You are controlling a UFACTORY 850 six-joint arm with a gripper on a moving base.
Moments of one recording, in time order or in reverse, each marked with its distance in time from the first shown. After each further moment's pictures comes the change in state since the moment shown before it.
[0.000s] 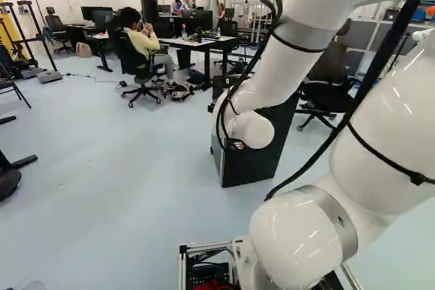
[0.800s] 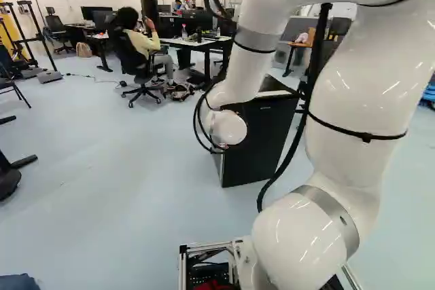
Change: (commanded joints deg) arm 7.1 -14.1 -8.1 13.1 3.1 0.0
